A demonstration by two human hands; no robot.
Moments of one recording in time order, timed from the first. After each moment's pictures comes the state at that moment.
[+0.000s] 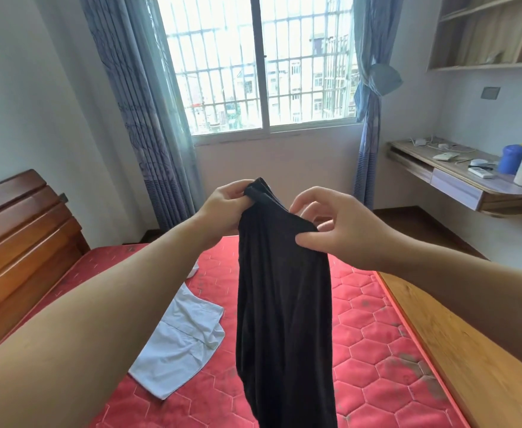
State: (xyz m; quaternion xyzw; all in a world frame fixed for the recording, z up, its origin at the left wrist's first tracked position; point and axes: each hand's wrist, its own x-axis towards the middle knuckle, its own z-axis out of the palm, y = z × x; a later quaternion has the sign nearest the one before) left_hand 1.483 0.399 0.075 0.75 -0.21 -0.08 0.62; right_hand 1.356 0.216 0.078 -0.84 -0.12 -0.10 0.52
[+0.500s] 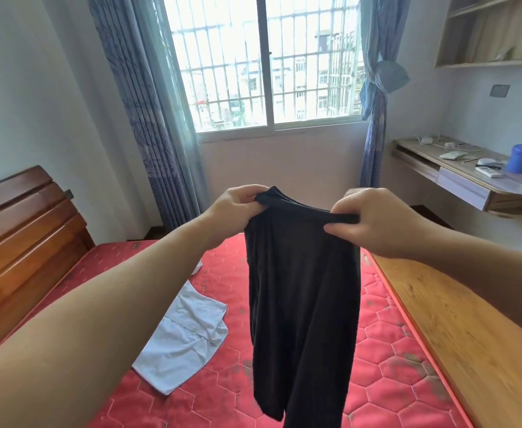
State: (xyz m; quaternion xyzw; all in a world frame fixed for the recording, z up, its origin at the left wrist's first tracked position) left_hand 1.476 0.401 0.075 0.77 -0.25 -0.11 0.58; right_hand 1.368 0.179 0.076 -0.95 -0.11 -0.19 0.21
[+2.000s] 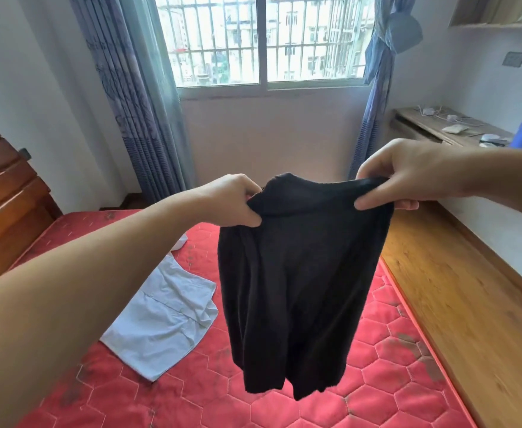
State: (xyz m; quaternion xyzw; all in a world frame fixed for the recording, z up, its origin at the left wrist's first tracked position) left_hand 1.584 0.422 0.041 0.91 -0.34 -0.10 0.21; right_hand 1.461 0.173 0.104 -0.95 -0.04 0.09 0.29
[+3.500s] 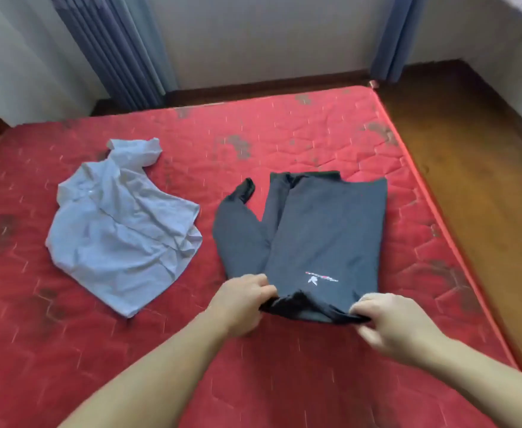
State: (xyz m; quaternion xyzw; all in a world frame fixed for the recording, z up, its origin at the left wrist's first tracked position) left_hand 1.568 0.396 -0.391 0.88 -0.45 -0.14 0.10; right_hand 1.438 0.133 -0.368 -0.98 -0.02 0.12 0.16
